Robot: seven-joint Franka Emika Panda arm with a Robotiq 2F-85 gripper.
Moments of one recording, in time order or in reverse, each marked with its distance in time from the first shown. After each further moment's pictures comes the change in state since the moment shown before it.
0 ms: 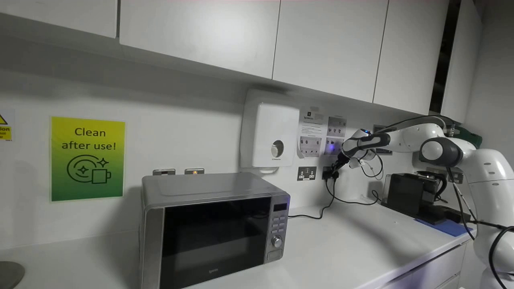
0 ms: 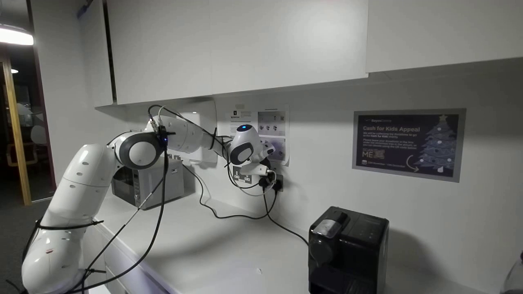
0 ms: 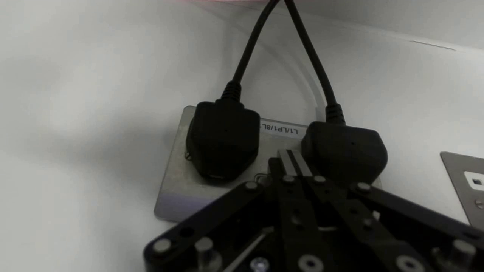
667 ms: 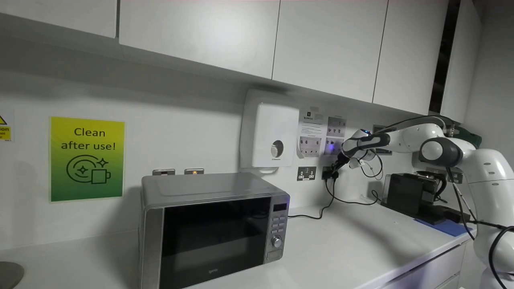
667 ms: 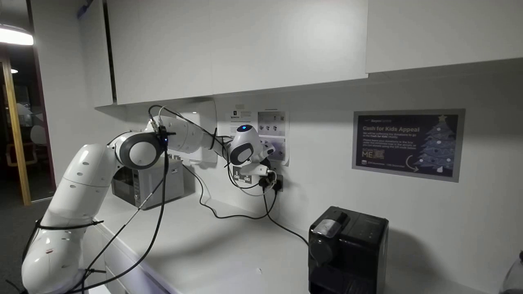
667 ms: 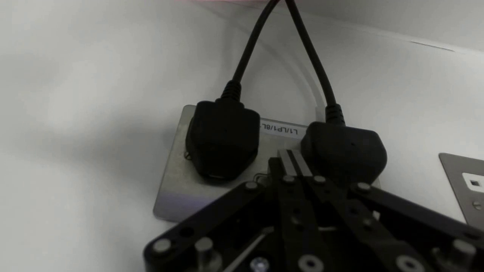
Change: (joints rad) arm -0.001 0.003 0.003 0.000 0.009 0.004 -0.019
